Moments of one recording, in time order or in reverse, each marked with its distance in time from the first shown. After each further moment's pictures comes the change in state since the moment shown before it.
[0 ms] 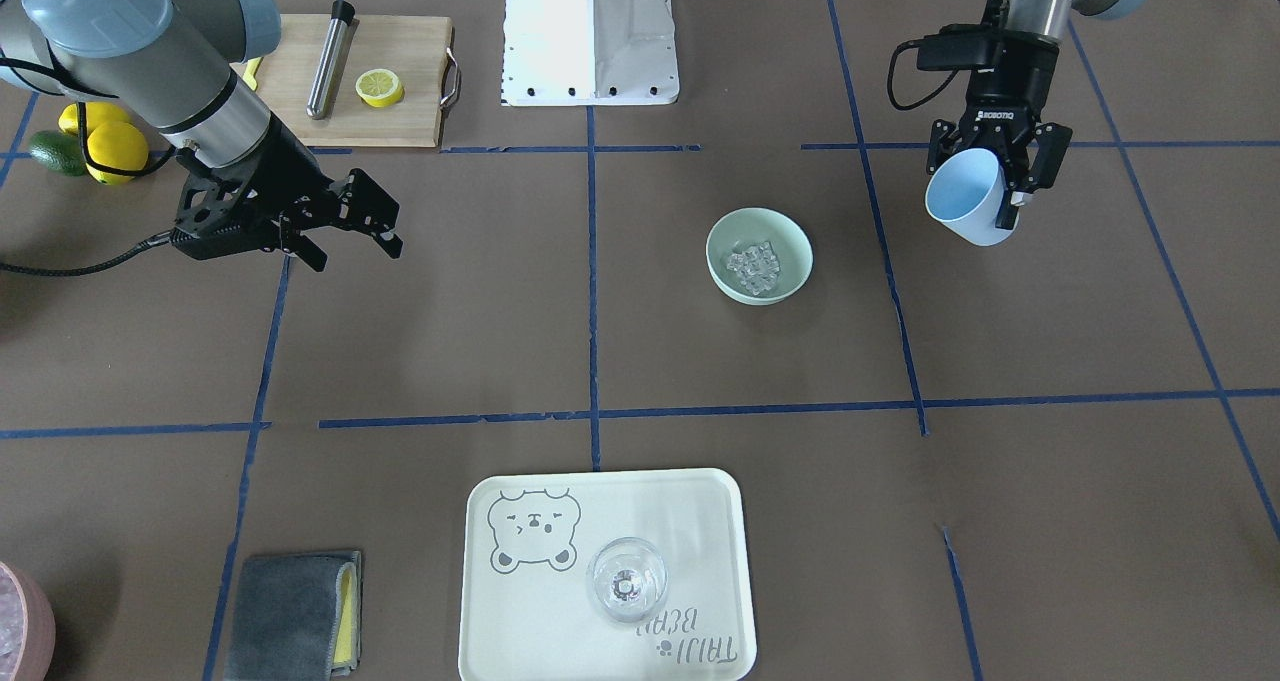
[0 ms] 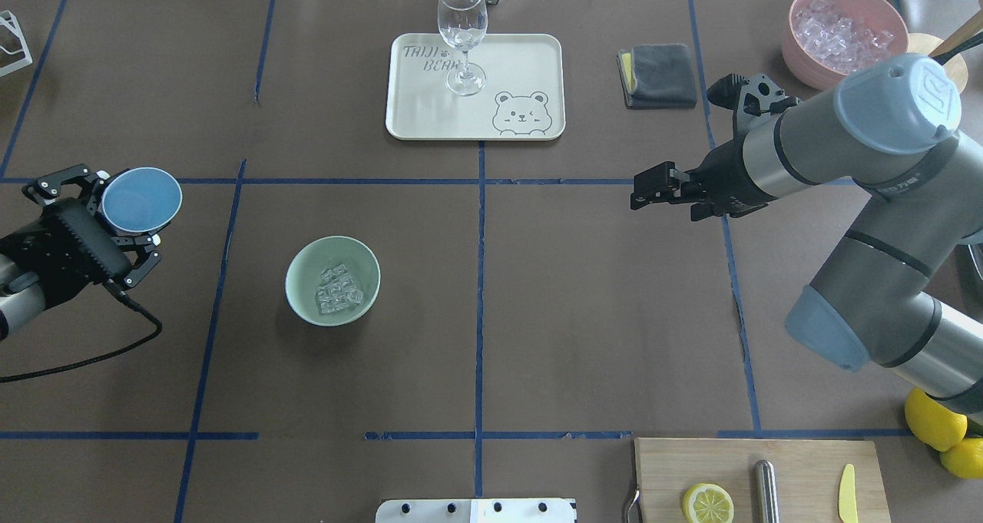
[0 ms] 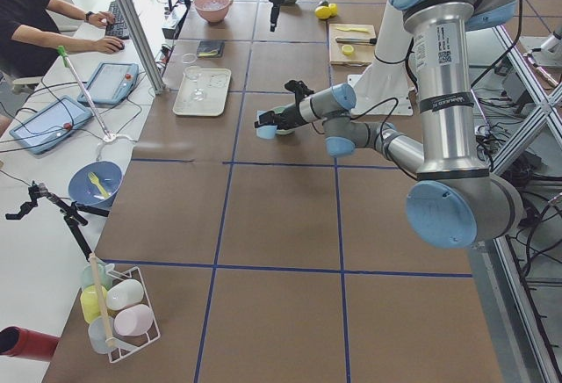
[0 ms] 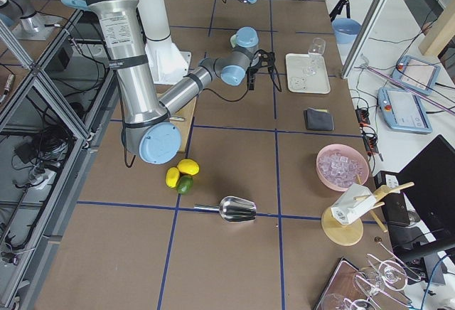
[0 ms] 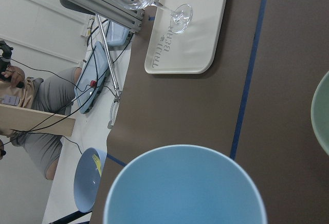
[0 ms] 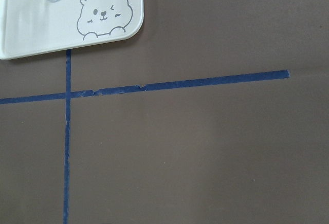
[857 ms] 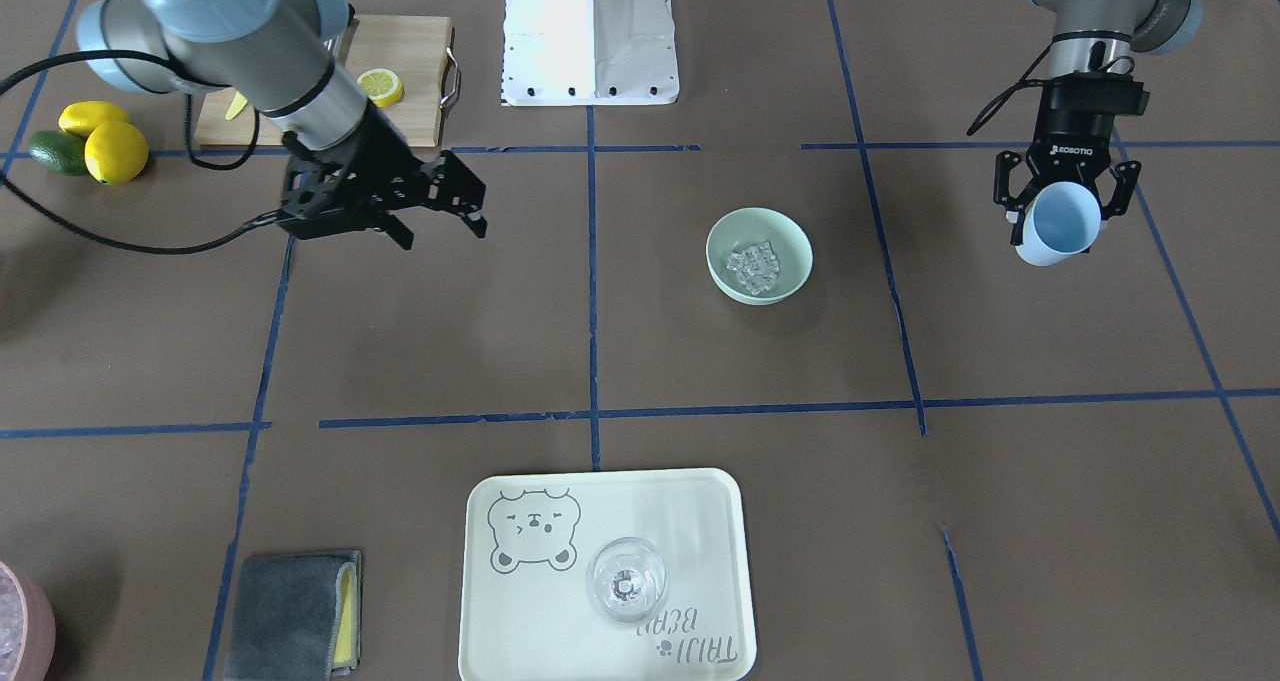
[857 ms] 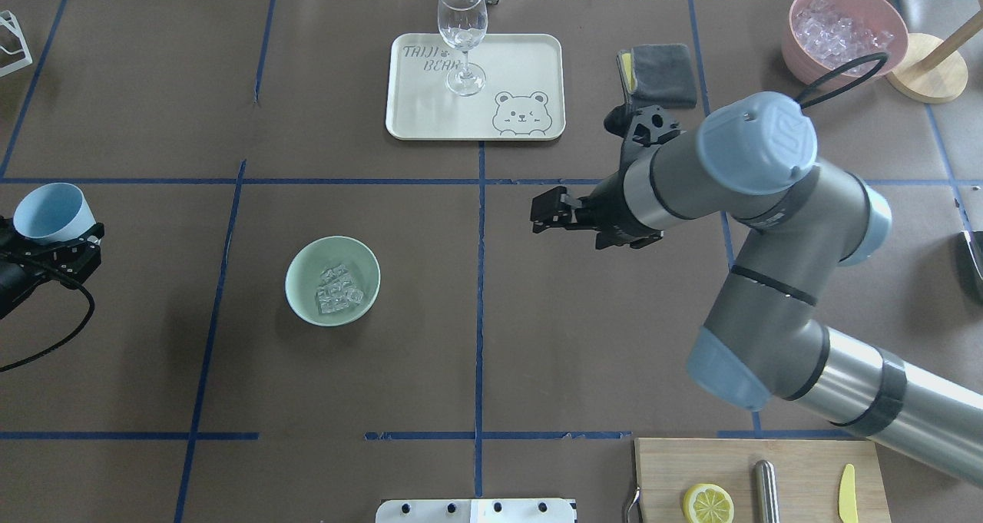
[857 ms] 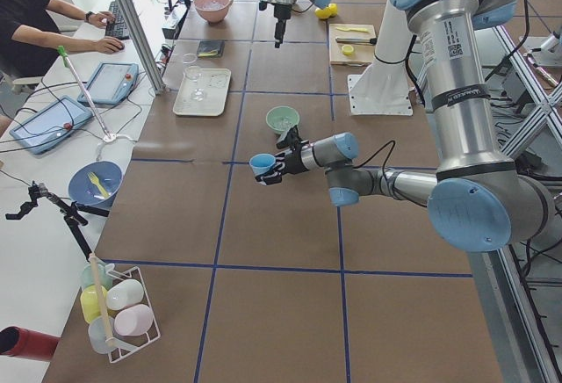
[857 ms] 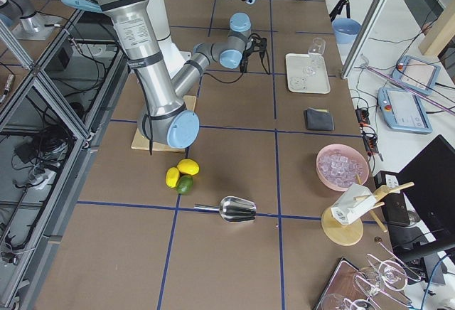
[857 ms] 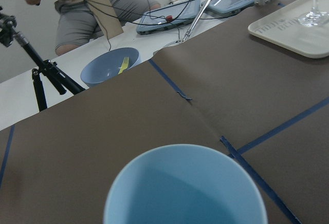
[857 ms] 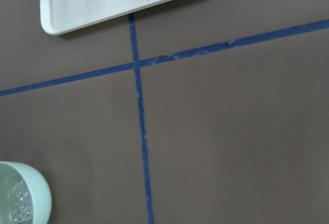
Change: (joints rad) left arm -0.003 0.076 0.245 -0.214 0.110 -0.783; right arm -0.193 0.224 -0.073 -0.076 -0.147 0.192
